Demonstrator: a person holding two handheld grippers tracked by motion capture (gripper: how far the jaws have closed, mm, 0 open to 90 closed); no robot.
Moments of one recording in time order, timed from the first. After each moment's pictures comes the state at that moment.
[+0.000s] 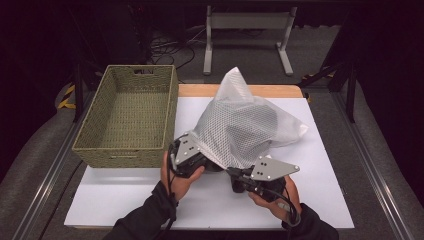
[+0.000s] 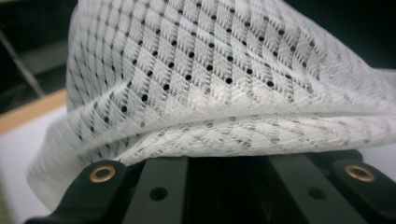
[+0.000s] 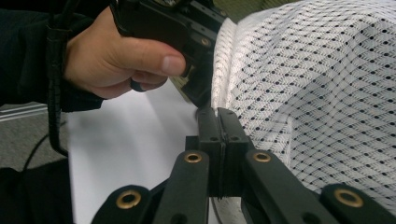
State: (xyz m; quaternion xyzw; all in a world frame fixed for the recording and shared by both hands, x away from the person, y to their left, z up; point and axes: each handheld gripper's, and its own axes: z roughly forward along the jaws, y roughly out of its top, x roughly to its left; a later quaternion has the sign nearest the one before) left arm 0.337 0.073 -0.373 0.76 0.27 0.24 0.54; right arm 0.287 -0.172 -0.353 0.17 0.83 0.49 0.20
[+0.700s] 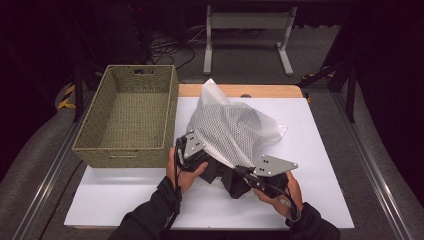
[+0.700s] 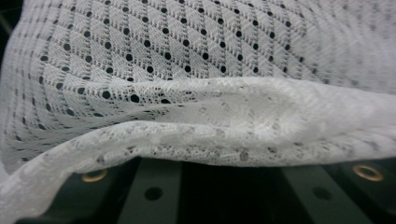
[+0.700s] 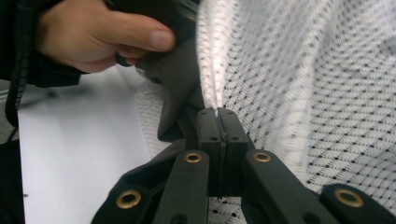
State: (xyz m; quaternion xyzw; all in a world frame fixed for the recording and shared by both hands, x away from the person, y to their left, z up) left arm 0.379 0.054 -0.413 0.79 0.27 0.23 0.51; right arm 0.311 -0.196 -0.385 0.22 0.84 0.45 0.20
